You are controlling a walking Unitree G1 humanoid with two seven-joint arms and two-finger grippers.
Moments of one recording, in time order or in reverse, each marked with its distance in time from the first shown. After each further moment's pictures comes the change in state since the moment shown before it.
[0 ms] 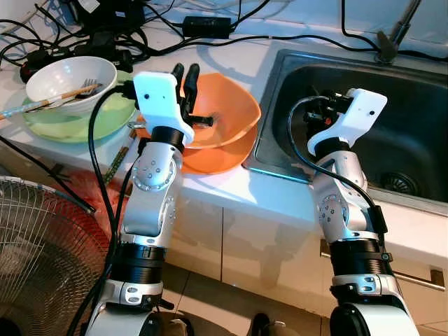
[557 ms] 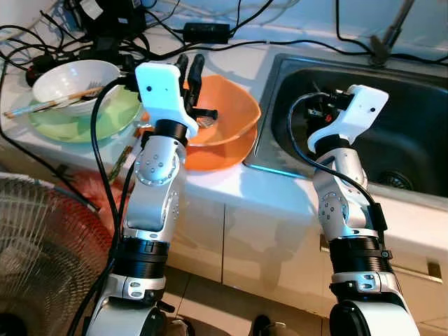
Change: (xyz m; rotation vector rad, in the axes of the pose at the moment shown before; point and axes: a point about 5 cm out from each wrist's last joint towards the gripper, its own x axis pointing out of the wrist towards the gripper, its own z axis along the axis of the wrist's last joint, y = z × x) left arm 0.006 -0.005 0.004 -0.016 -0.023 -0.021; right arm 0.003 0.001 0.003 0.002 -0.012 0.002
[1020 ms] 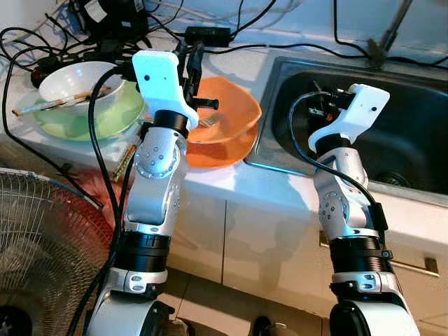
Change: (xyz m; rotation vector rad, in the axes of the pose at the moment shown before) left arm 0.007 -0.003 0.010 -0.008 -0.039 0.003; right arm 0.000 0.000 0.002 0.000 -0.009 0.000
